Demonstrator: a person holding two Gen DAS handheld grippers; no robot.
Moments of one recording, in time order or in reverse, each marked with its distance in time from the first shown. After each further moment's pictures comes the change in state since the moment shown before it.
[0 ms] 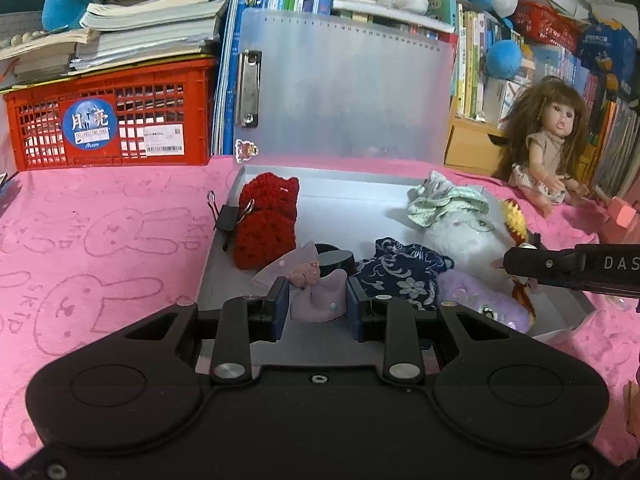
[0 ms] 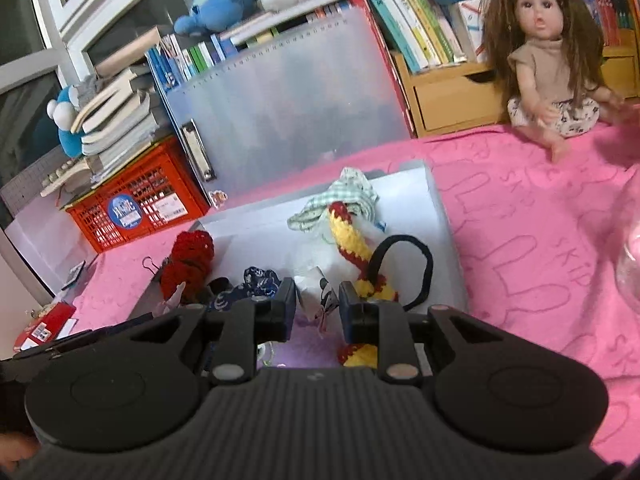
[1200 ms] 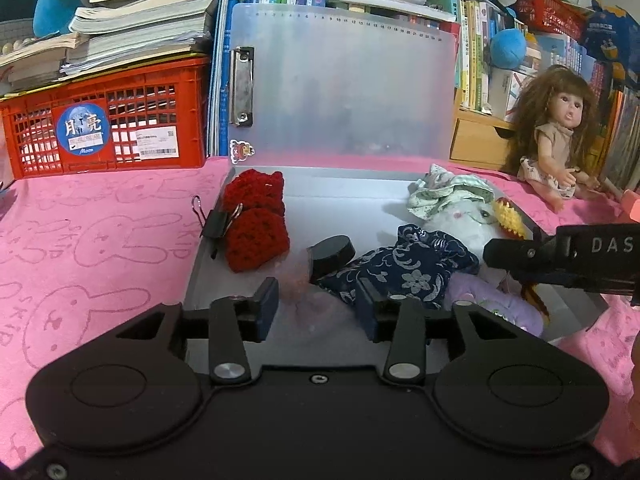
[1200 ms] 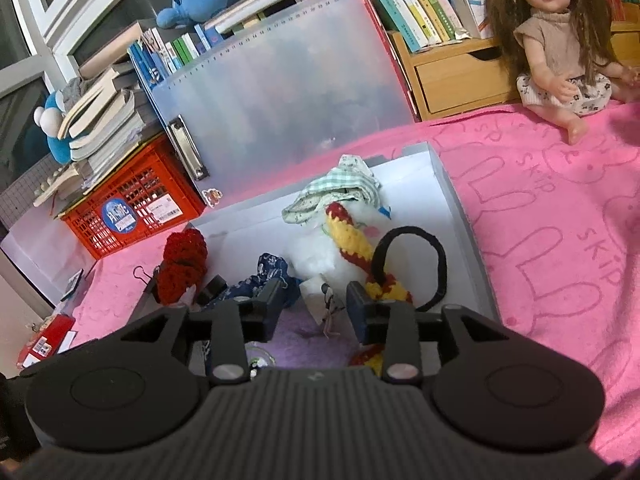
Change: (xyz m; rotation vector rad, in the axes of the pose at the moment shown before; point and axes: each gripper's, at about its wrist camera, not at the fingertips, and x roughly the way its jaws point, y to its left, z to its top) left arm 0.015 -0.012 0.002 0.024 0.000 0.031; right arm 0.023 -0.005 0.007 0.057 0.030 0.017
